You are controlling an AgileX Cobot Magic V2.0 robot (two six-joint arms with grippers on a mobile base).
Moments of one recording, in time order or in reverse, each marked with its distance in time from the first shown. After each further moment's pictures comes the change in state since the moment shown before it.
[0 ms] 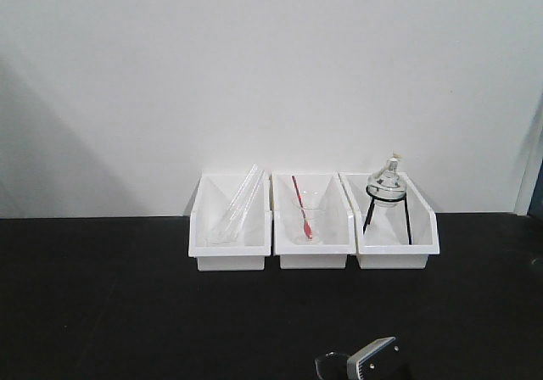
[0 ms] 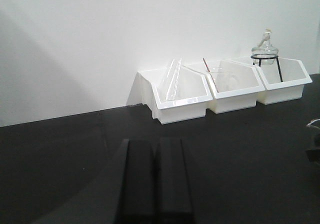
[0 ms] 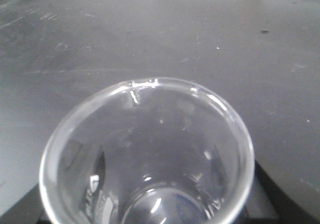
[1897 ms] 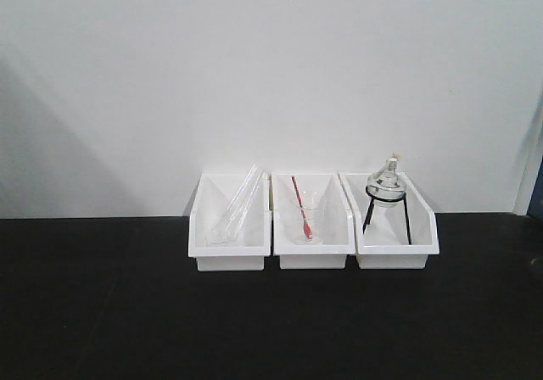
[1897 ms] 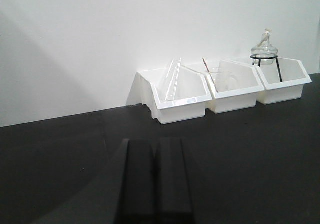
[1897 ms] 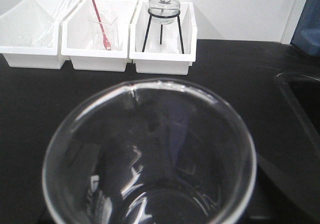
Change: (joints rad) left arm 0.000 0.000 0.000 0.000 0.000 0.000; right arm 0.000 -1.566 0.262 -0.019 1.317 0.269
